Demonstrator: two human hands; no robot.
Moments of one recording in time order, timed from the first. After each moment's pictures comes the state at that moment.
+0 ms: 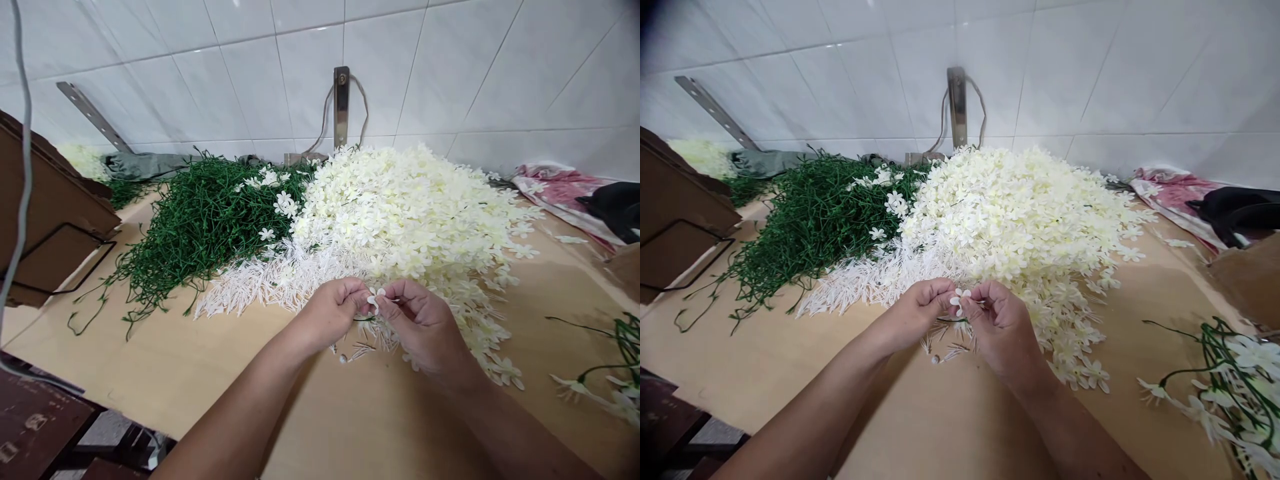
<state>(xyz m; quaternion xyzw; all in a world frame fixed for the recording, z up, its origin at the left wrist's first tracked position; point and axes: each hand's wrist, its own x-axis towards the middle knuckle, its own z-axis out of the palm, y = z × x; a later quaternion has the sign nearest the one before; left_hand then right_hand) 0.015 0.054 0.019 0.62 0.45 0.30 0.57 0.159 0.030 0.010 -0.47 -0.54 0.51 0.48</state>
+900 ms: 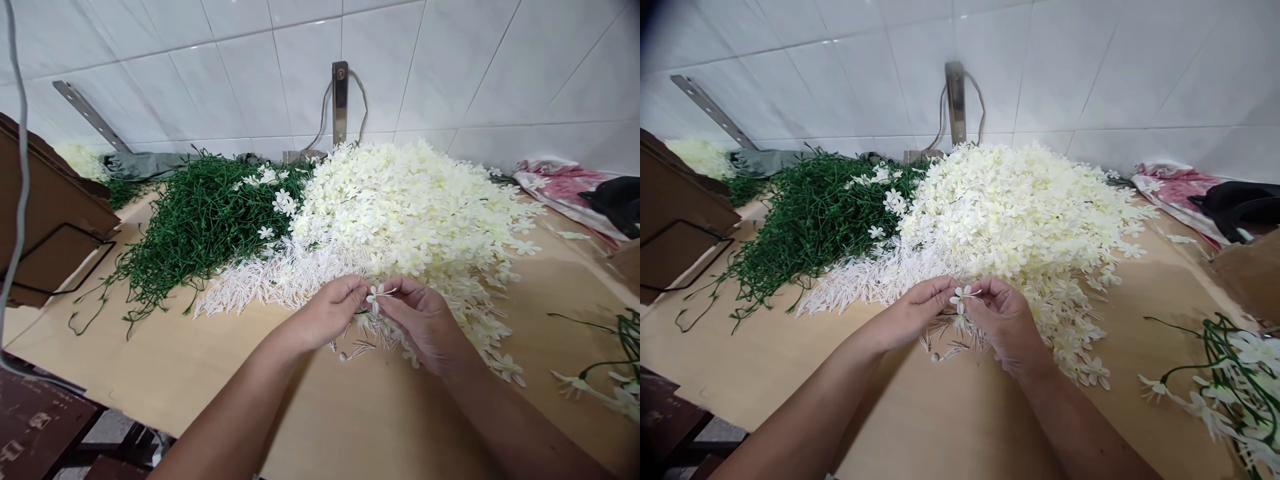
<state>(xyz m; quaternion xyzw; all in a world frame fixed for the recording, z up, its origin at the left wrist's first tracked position) 0.013 0.054 0.022 0.66 0.42 0.30 0.55 0.158 0.038 0.009 -0.46 -0.37 0.64 0.50</state>
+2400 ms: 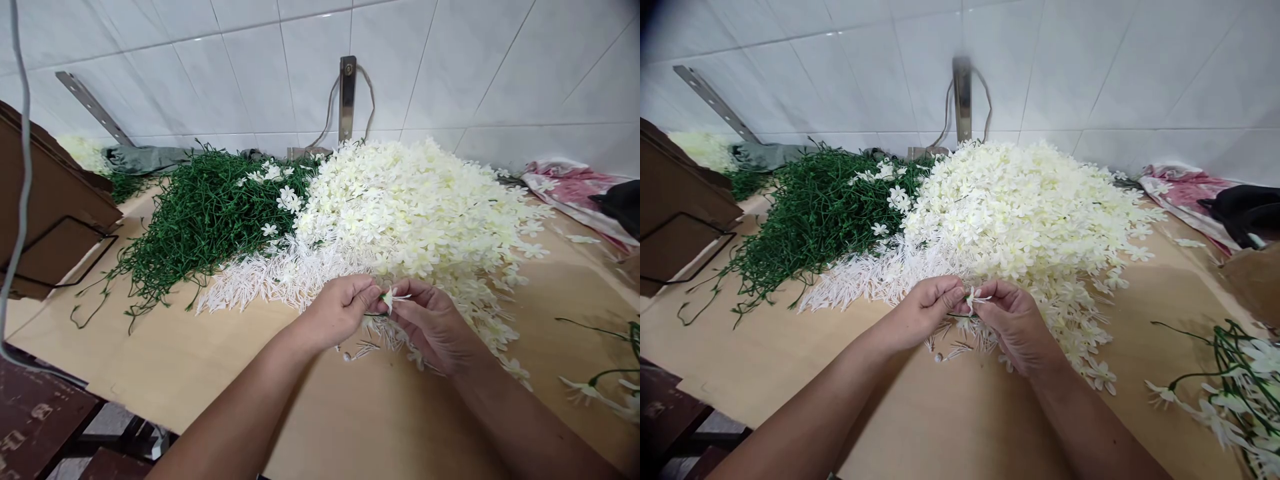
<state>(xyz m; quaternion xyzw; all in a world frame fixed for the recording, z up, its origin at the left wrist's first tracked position) 0.016 0.054 0.019 0.69 0.42 0.31 0.50 0.171 0.044 -0.003 -0.36 -0.35 0.72 0.48</state>
